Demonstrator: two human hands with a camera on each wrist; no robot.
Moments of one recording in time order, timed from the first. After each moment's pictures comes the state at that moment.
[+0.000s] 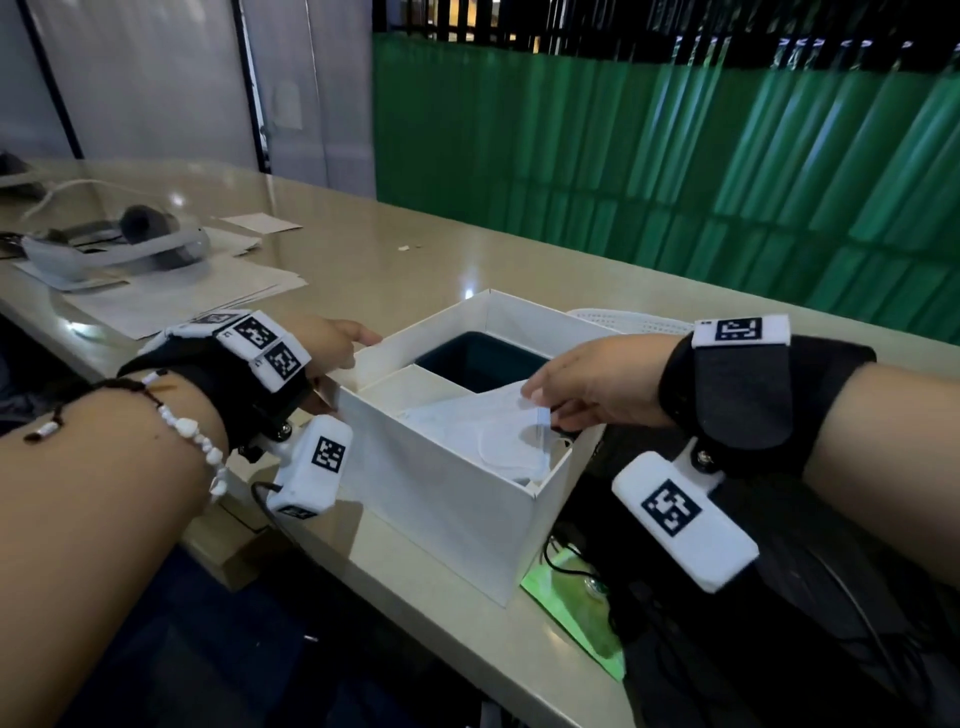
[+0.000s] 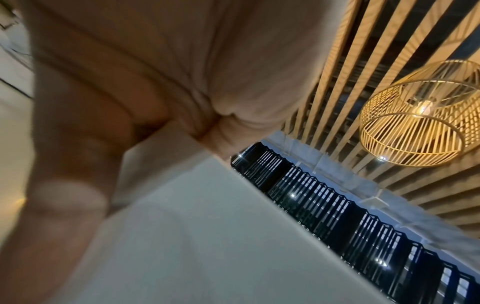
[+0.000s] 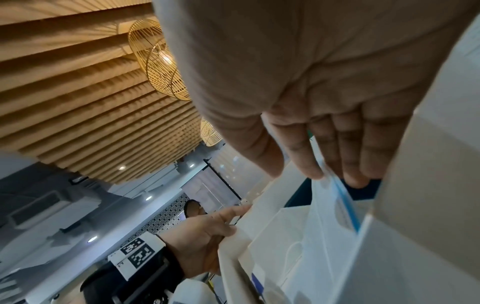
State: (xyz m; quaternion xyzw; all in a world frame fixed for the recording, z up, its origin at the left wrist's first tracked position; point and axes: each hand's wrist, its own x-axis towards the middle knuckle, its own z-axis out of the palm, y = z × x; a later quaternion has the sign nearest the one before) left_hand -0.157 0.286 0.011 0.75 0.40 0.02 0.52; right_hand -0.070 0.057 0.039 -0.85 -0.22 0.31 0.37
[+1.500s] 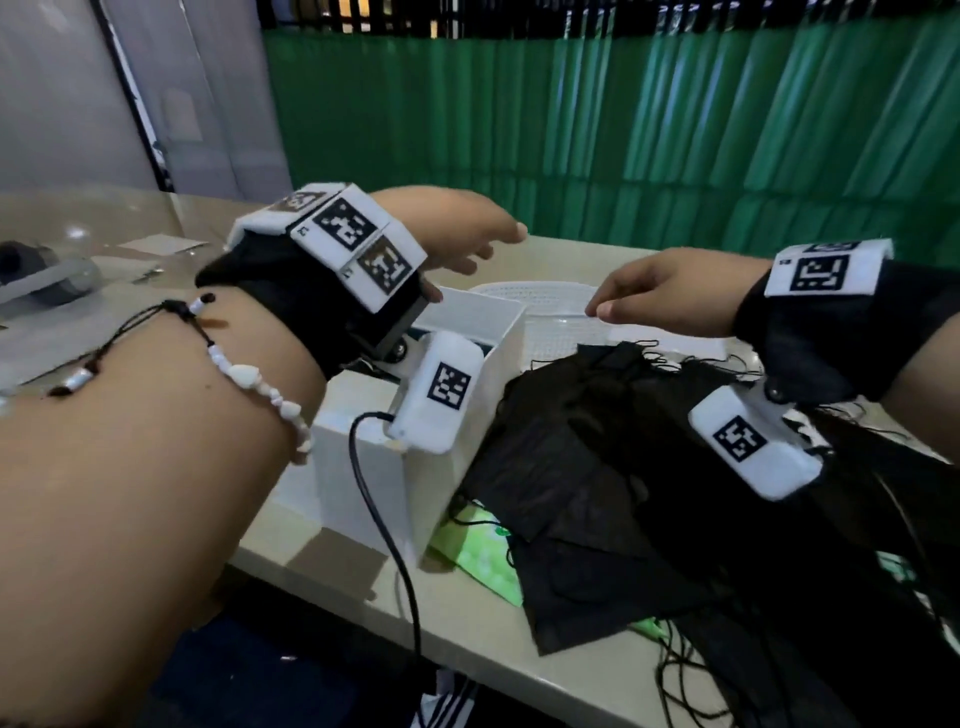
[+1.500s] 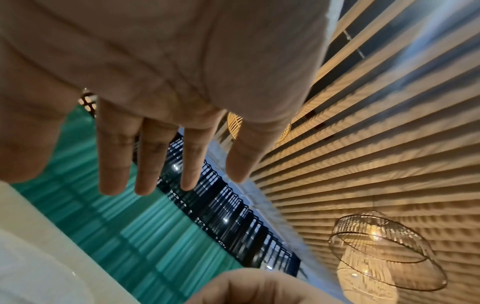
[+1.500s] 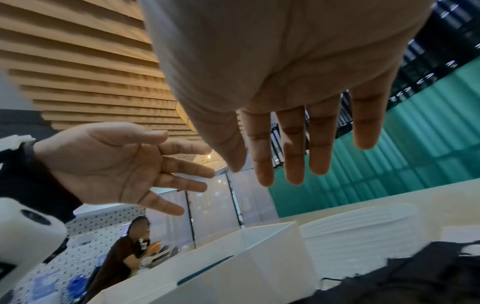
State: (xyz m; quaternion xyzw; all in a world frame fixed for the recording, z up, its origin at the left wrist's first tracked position) left_hand -0.107 0.096 0.113 0.92 0.09 0.01 0.38; right_hand -0.047 -0.093 0.083 -0.95 -0.28 0.02 0.15
